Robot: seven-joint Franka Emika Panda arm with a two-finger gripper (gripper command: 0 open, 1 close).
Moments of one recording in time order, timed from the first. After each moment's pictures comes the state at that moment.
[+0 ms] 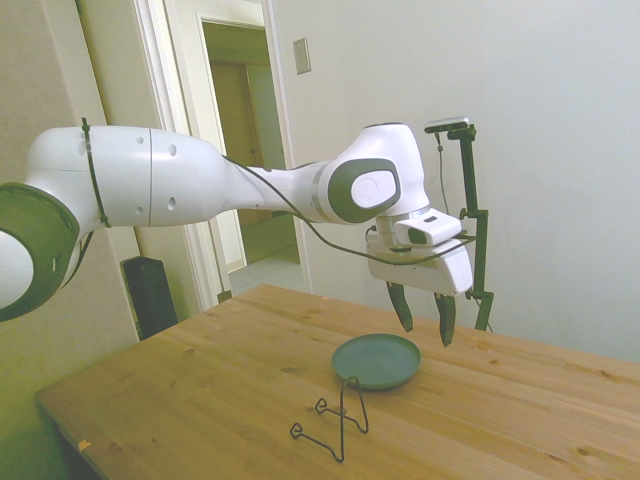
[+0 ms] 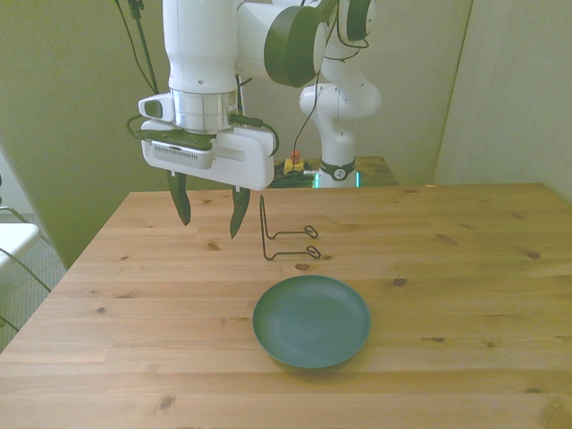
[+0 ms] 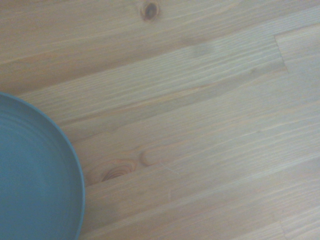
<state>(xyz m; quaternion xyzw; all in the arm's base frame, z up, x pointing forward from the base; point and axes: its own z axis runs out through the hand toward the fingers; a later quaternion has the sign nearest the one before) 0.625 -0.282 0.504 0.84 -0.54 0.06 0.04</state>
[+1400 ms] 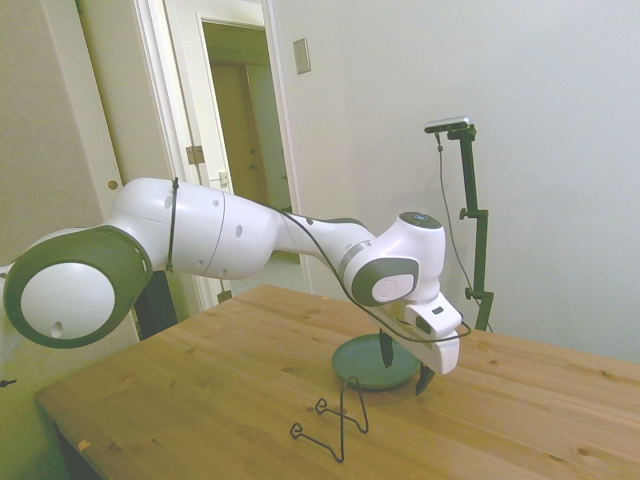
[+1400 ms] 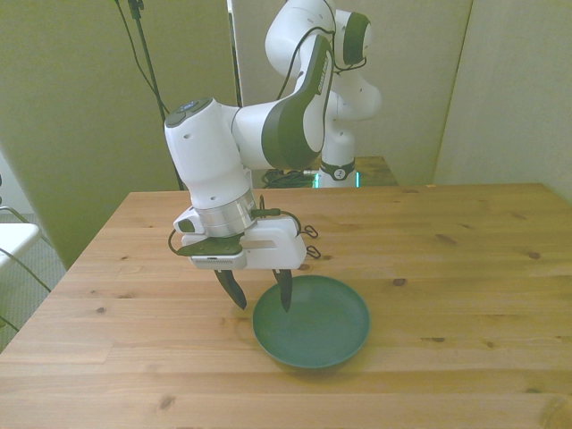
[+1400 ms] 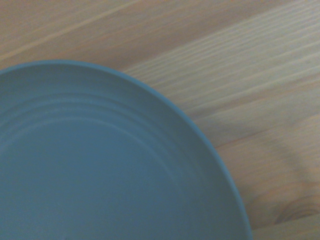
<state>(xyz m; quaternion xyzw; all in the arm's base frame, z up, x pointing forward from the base) 0.668 -0.253 0.361 0.84 -0.53 0.00 -0.12</state>
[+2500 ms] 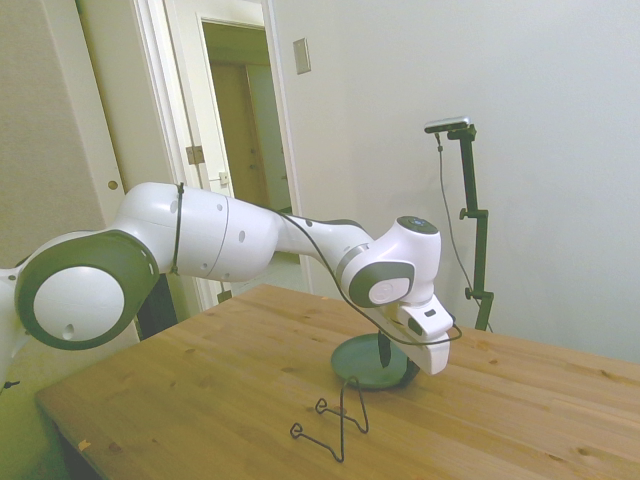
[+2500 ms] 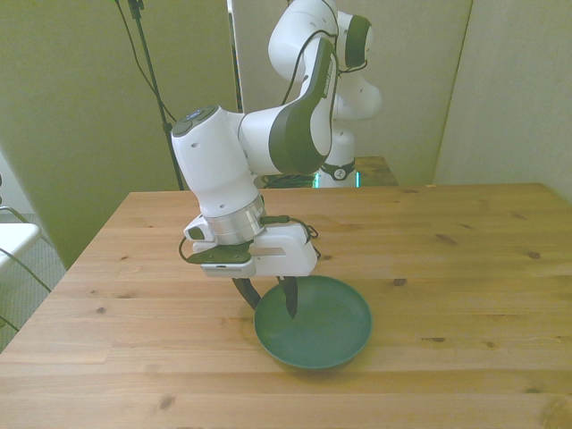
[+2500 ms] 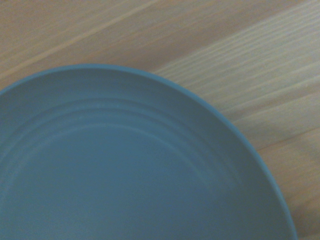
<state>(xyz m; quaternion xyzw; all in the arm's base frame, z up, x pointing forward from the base) 0.675 -0.247 0.354 0.82 -0.55 -0.01 -0.14</state>
